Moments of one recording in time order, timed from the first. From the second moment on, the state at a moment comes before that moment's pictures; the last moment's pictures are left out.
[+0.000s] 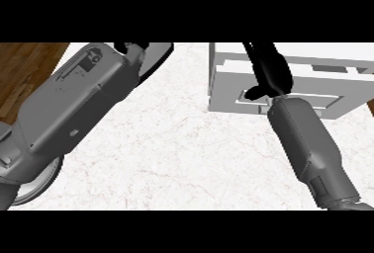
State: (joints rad) left arm -1.20 0.35 -0.57 -0.94 0.86 0.81 0.04; right arm -0.84 -0.15 -0.07 -0.66 1.28 -0.47 -0.14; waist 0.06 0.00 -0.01
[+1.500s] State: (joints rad) left arm -1.11 0.46 -0.56 -1.18 0.79 0.83 0.16; right arm -1.19 -0.21 -0.27 -0.18 1.21 -0.55 -0.23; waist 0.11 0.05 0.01
